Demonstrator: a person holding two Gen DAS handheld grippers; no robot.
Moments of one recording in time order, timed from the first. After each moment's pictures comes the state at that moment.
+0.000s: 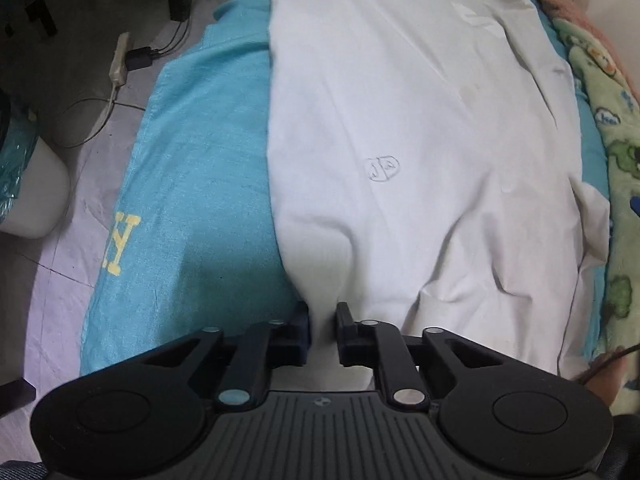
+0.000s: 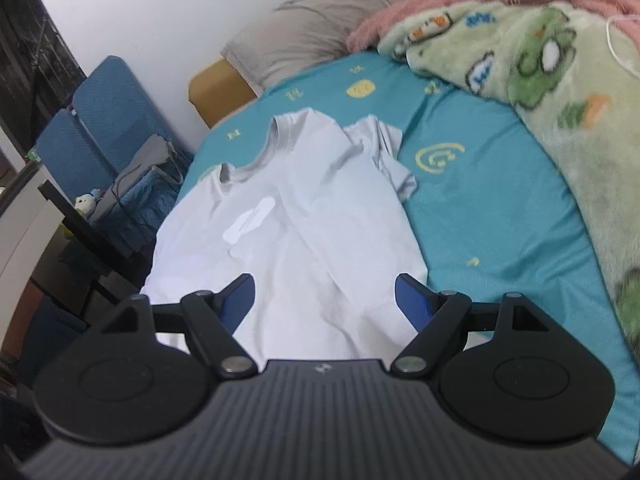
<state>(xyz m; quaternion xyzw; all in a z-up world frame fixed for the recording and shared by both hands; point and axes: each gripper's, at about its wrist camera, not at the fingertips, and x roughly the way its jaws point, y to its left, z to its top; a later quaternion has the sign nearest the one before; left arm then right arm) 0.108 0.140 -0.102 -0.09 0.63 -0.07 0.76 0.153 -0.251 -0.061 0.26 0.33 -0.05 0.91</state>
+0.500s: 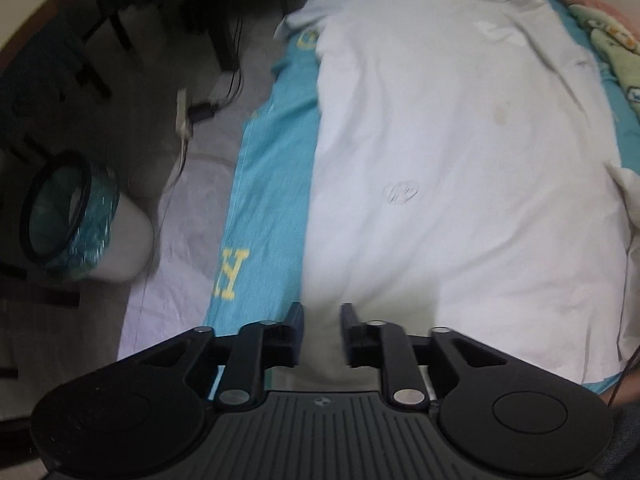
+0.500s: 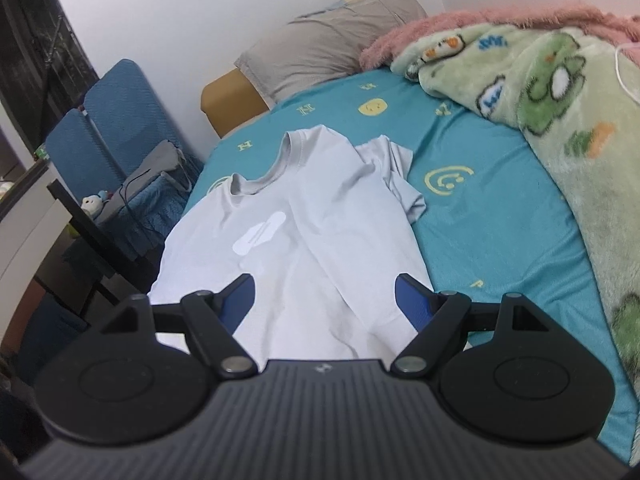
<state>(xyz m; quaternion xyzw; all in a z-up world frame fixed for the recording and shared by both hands) 0.079 0.133 -0.037 0.01 0.58 -0.01 0.82 0.149 -0.246 -0.043 0.23 0.29 -0.04 0.93</state>
